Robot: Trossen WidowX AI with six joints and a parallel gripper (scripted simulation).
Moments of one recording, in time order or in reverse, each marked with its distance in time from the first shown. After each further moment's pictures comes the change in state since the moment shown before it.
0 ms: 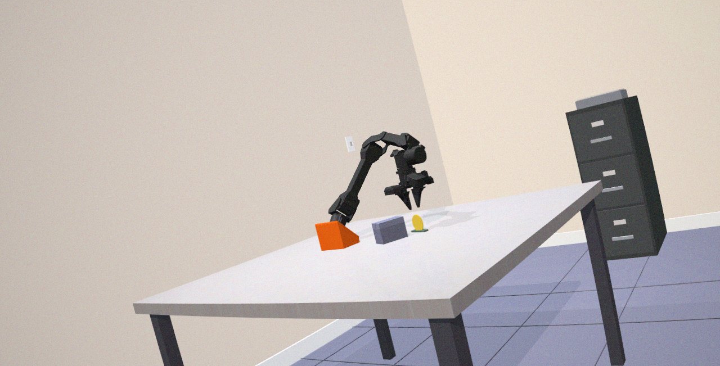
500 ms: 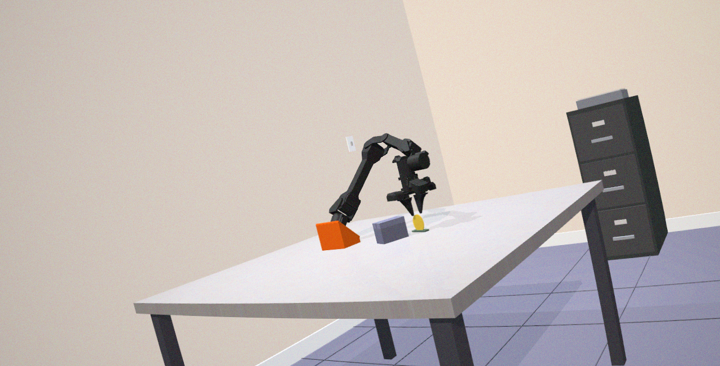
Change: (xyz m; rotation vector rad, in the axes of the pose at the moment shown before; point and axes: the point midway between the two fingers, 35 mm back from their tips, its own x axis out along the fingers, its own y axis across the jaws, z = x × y) arm 0.023 0.001 0.000 -0.004 -0.004 0.000
